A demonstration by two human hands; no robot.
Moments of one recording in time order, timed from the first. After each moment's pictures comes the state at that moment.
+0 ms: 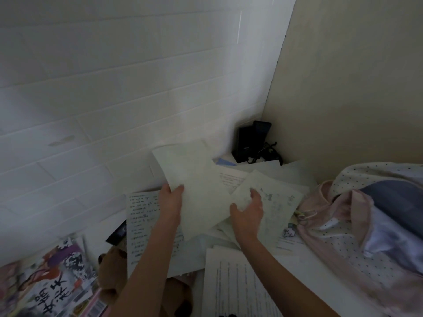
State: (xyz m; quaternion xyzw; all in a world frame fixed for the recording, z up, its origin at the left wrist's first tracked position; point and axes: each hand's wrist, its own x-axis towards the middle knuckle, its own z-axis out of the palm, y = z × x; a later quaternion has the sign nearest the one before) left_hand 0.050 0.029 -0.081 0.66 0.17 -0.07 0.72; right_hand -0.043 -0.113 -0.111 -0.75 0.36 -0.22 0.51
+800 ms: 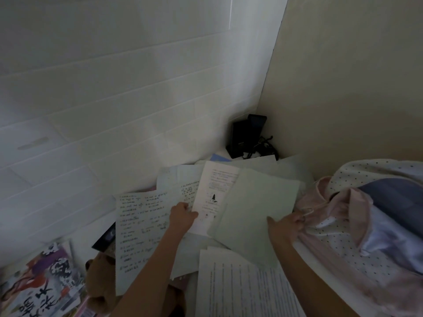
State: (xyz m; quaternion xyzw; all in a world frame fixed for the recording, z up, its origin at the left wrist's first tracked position) left_hand 0.046 0.006 -0.162 0.88 0.06 -0.25 0.41; right_hand -0.080 -0.215 -0.151 -0.73 0.58 -0.07 0.36
